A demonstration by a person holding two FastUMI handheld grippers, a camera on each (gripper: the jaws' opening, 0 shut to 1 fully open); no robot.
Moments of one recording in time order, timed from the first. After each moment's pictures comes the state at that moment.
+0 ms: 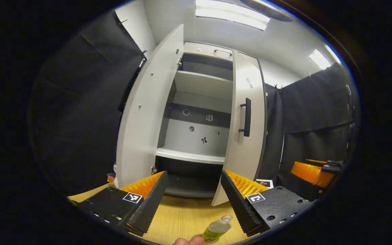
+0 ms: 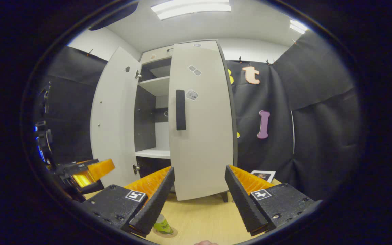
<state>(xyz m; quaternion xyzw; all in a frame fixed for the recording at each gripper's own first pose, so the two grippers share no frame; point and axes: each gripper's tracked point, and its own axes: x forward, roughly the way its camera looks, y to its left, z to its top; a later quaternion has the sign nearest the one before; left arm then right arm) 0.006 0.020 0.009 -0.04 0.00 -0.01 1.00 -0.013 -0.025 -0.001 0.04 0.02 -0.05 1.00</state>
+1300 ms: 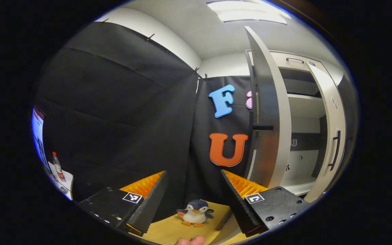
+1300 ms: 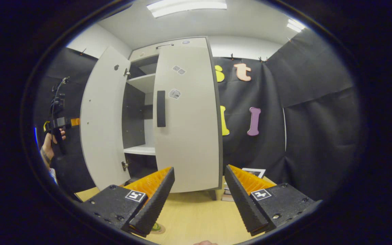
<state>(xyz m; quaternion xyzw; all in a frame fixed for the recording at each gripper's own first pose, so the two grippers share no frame) 0.070 0.244 0.109 0.02 -0.04 0.25 0.97 -0.021 -0.065 -0.008 0.04 0.03 -0.08 1.00</state>
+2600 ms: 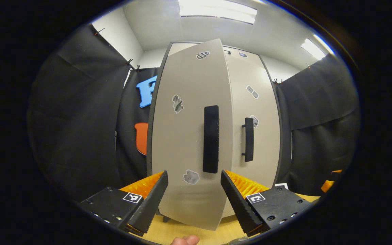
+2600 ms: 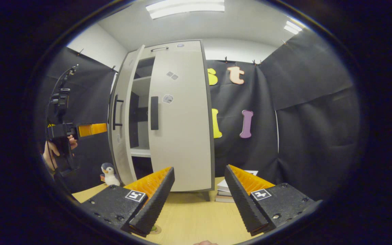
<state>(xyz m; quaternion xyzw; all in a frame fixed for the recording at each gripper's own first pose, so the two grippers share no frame) 0.102 0.024 0.066 0.03 0.00 -0.03 1.00 -0.031 -0.084 -0.003 0.04 0.02 -0.11 0.99</state>
